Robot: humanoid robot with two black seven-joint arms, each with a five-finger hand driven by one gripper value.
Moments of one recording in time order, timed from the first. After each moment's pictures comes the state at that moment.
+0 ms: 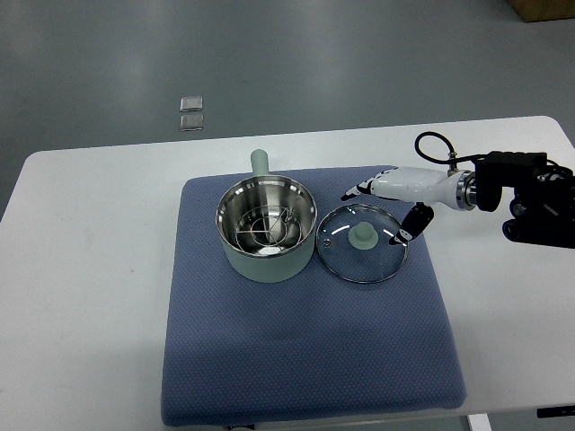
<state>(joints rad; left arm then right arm) -0.01 0.00 -0.05 -0.16 0.00 -0.02 0.04 1.33 -0.54 -0.54 1.15 -1.07 -0.21 0.34</state>
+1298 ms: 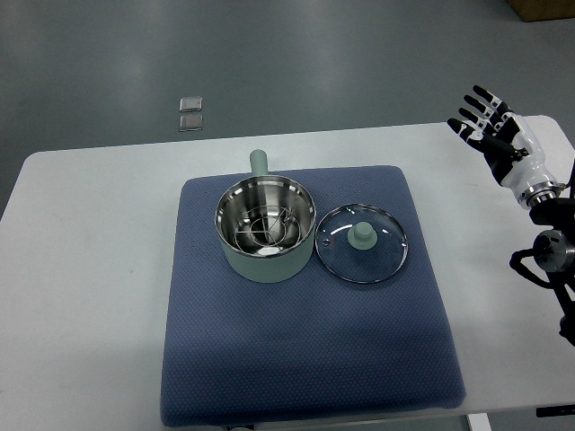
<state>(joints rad) -0.01 0.00 -0.05 -0.16 0.00 -0.02 0.04 0.36 -0.17 1.41 0.99 -0.79 0.11 0.22</state>
